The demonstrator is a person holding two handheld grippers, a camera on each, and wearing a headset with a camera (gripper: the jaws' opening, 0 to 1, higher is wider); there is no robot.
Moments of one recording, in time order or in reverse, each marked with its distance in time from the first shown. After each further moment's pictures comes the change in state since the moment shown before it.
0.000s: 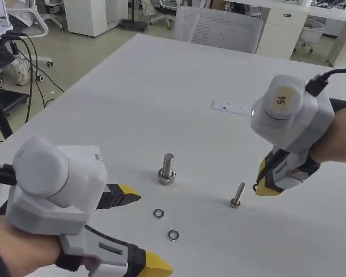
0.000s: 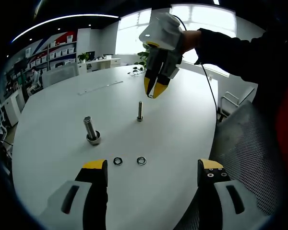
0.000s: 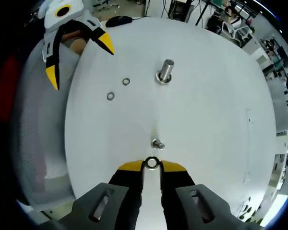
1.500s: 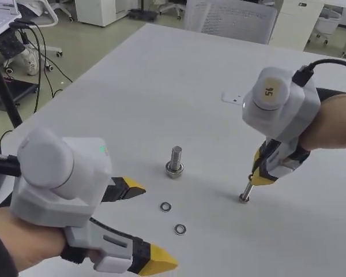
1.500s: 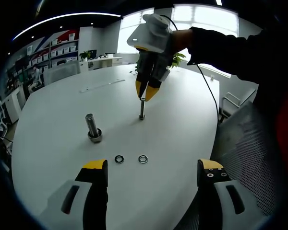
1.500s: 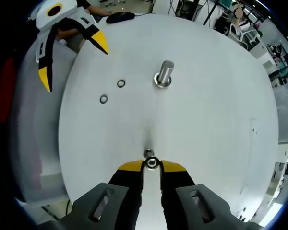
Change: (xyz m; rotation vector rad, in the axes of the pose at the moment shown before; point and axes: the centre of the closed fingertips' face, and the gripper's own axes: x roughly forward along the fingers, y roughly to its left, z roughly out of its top) left arm 0.000 0.001 -0.007 -0.019 0.006 0.008; right arm 0.025 -0.005 0.014 -0.056 0.024 0.032
